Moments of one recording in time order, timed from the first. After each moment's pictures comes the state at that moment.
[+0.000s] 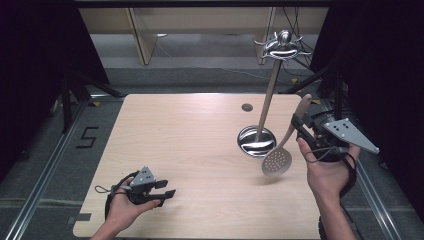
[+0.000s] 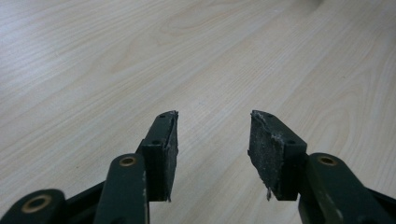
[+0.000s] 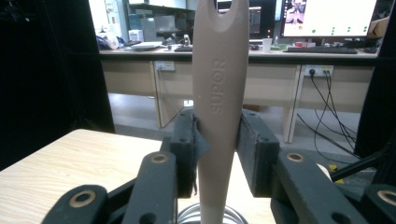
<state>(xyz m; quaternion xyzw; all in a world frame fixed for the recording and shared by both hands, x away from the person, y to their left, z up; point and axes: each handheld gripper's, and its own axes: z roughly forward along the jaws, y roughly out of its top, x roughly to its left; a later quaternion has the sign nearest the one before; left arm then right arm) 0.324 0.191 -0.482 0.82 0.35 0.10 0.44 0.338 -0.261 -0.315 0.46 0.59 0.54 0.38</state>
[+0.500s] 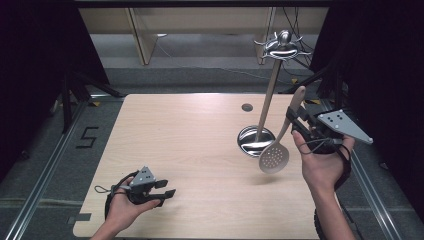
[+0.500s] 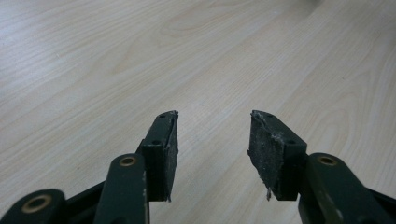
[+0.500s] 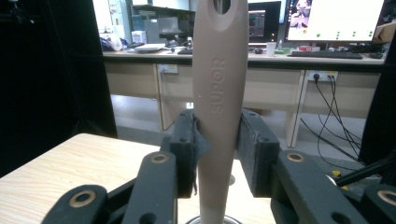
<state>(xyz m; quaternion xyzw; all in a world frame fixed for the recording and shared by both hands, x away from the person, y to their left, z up) 0.323 0.192 -0.481 0.82 0.36 0.10 0.43 0.349 -0.249 -0.304 0.45 0.60 0.55 0.38</state>
